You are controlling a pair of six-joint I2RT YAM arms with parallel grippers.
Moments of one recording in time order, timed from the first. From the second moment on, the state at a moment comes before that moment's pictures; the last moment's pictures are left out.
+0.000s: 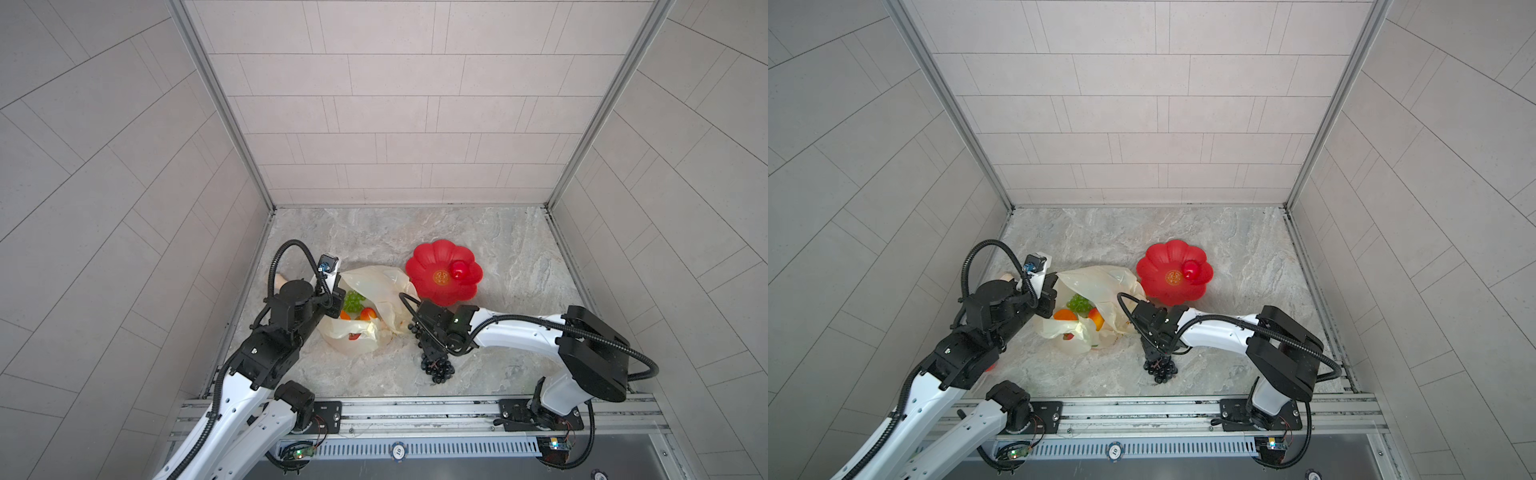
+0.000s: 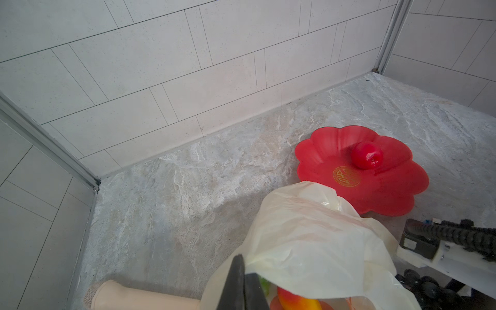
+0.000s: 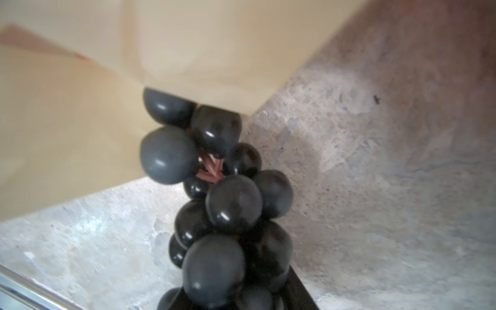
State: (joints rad) left arm -0.47 0.62 0.75 -0.47 -0.16 0.11; right arm 0.98 1.60 0.90 -0.60 0.01 0.58
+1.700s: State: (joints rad) left arm -0.47 0.63 0.73 -0.46 -0.15 0.10; right arm 0.57 1.67 1.59 -0.90 0.10 0.21
